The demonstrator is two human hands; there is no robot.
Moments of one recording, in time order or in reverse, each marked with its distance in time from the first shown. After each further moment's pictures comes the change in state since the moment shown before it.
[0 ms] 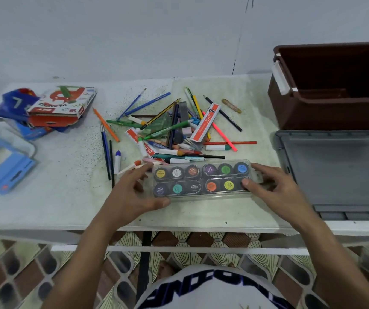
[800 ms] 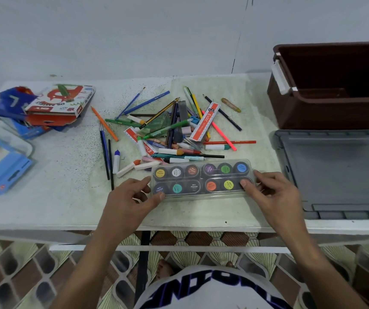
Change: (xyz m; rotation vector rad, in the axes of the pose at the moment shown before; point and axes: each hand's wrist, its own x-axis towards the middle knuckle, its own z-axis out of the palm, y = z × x) left_hand -0.020 0.009 0.011 -0.003 0.144 -0.013; right_hand -0.014 0.002 0.024 -0.033 0.302 -0.126
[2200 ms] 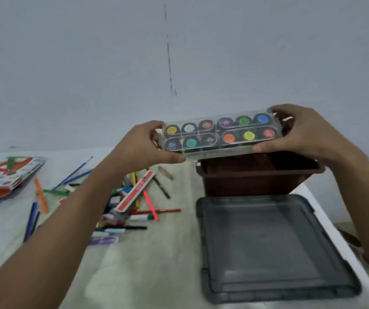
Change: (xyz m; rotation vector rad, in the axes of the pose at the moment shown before) left_hand 0.146 0.280 0.068 0.045 -0.096 0.365; right_hand 0.229 -0.052 -0.260 -0.182 -0.187 -0.244
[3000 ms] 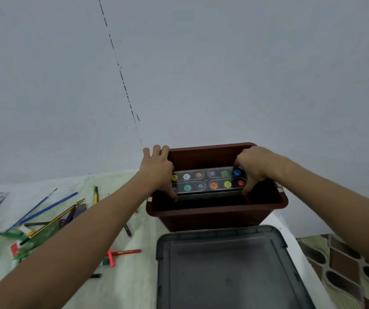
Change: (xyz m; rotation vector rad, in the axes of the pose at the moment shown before) left_hand 0.138 0.018 0.130 1.286 -0.326 0.016; right_hand 0.113 0.126 0.007 -1.010 -0.581 -0.110
